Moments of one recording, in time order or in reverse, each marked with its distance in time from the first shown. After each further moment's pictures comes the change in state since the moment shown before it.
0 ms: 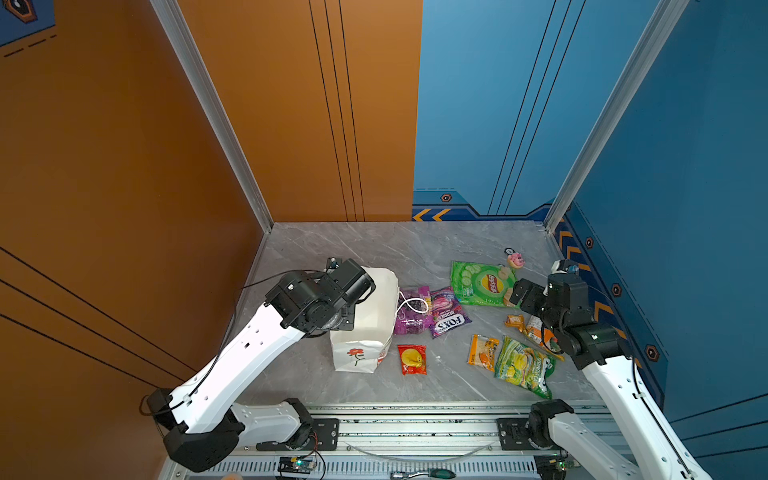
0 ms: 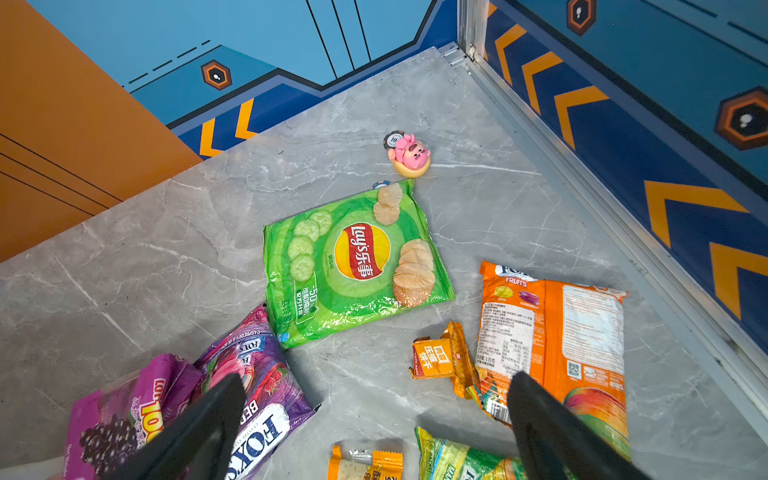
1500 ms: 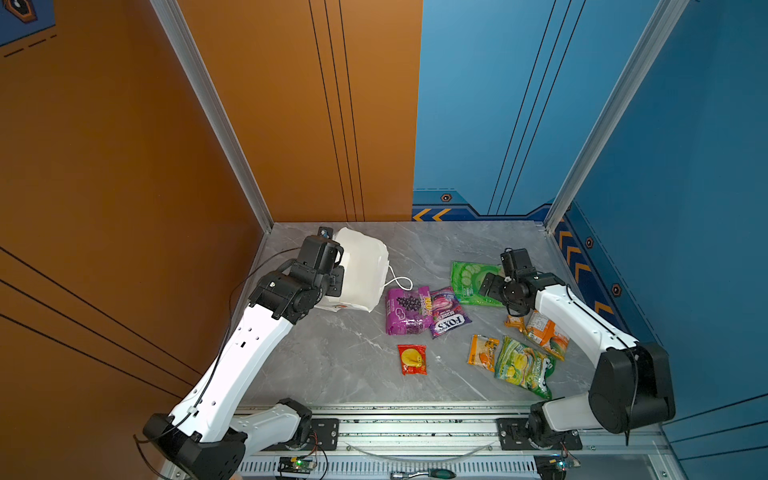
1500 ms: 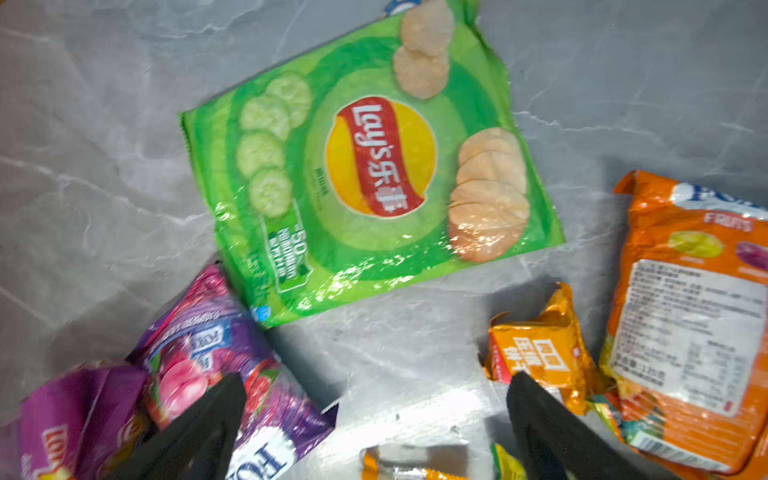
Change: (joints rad) left arm 0.309 -0.055 -0.199 0.549 0.051 0.491; right arm -0.024 0.614 0.158 0.012 -0.154 0.130
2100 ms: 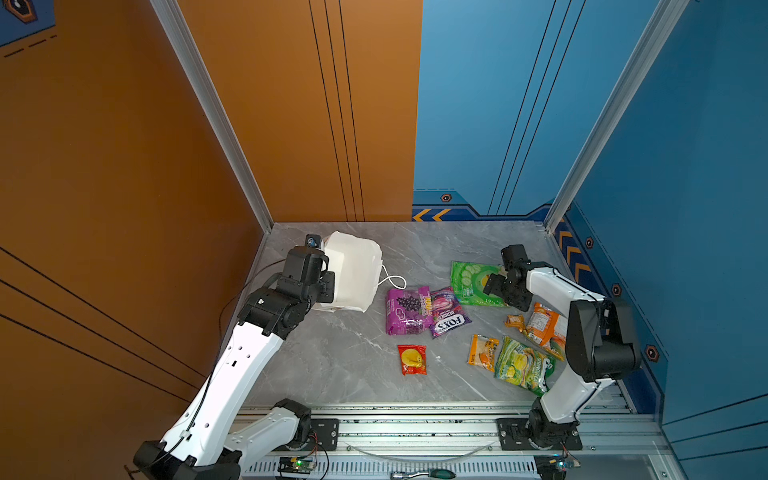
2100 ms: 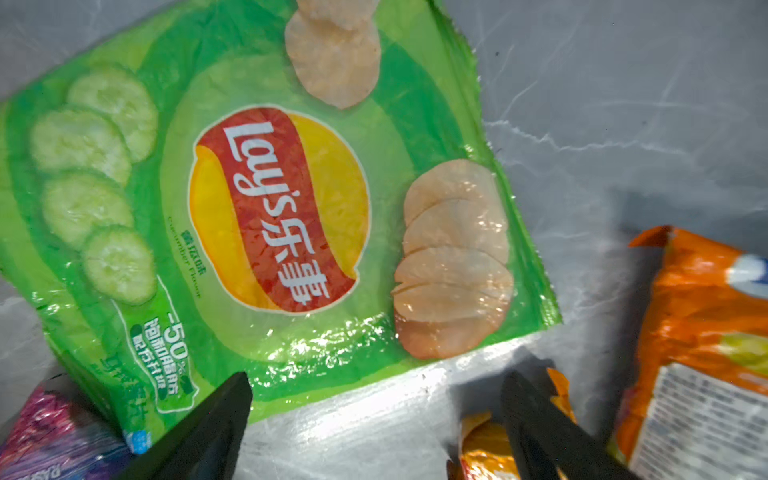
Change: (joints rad) left arm 0.071 -0.109 -0.121 0.095 0.055 0.008; right arm -0.055 0.307 0.131 0.000 -0.003 -0.053
